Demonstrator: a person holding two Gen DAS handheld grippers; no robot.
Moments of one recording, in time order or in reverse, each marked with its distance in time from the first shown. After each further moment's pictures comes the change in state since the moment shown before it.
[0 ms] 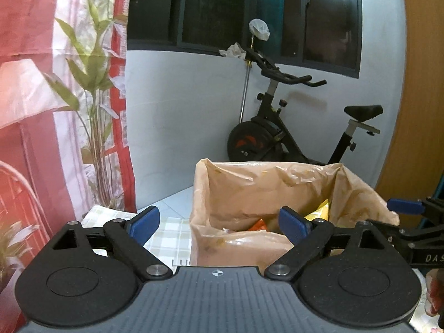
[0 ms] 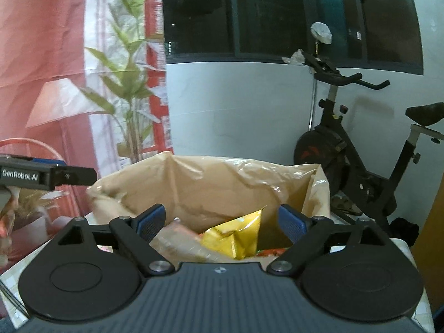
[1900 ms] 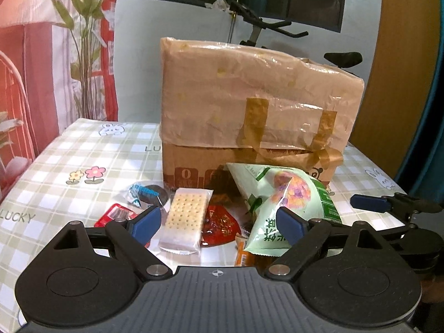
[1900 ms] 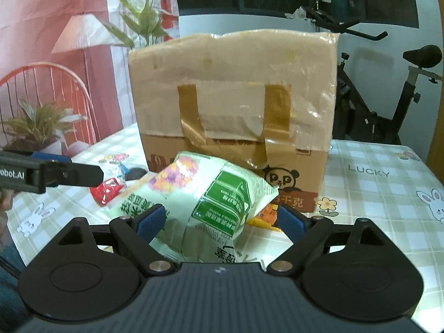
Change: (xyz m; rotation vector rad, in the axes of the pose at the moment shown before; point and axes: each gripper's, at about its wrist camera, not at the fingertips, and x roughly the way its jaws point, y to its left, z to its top) left arm -0.029 -0.023 -0.170 -0.013 0.162 -0.080; right arm -0.038 0.040 -0.173 0.024 0.141 0.013
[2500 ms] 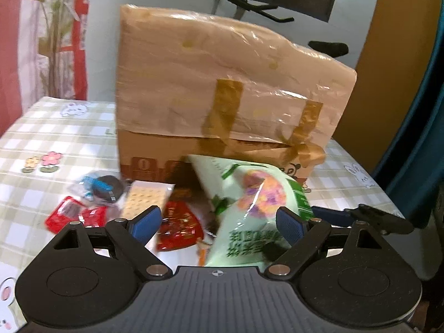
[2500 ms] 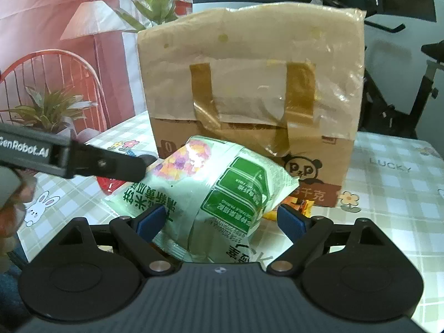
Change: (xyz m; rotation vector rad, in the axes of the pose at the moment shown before) left arm 0.046 -0.015 0.012 -0.041 0.090 -0.135; right arm 0.023 0.002 -0.003 -0.014 0.052 0.073
